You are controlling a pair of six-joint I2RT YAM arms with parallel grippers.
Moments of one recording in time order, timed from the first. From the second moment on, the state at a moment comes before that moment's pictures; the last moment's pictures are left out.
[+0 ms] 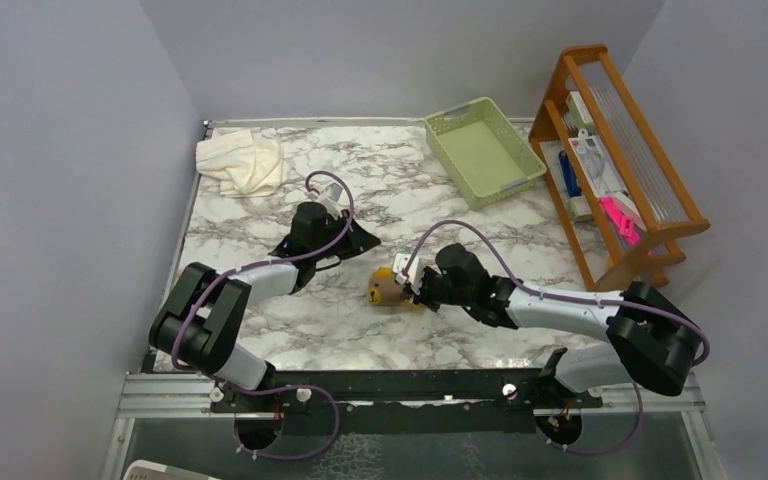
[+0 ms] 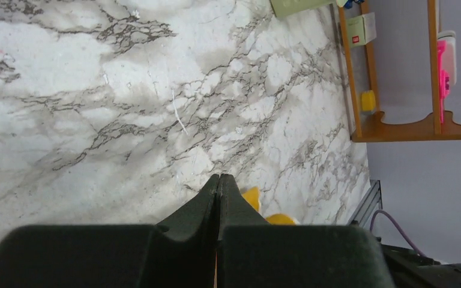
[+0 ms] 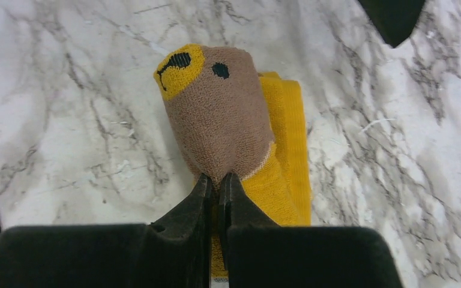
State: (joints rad) left arm -0.42 1.50 0.58 0.47 0.39 -0.81; right arm 0.91 1.35 0.58 0.22 -0.20 -0.39
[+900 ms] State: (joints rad) left arm -0.42 1.27 0.55 0.31 0.39 -0.74; right arm 0.49 1.94 0.95 0.13 -0.99 0.28
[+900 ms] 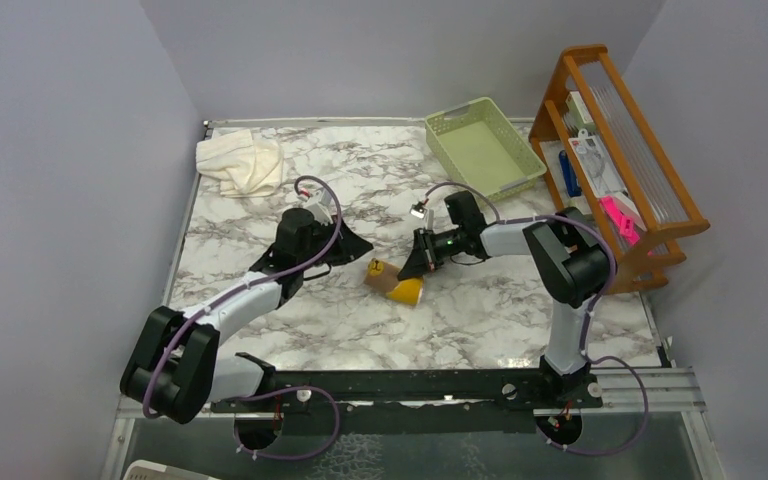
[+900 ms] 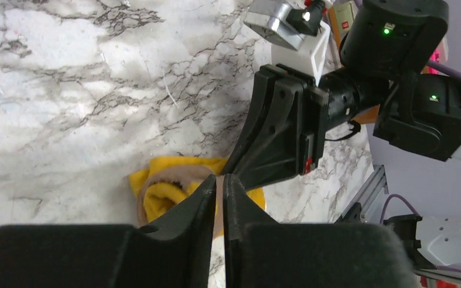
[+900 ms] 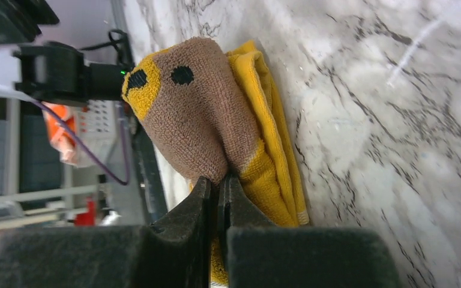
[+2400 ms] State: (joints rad) left arm -0.50 1.73 0.62 0.57 0.48 -0.73; right arm 0.45 1.43 0.49 0.58 -0.45 0.28
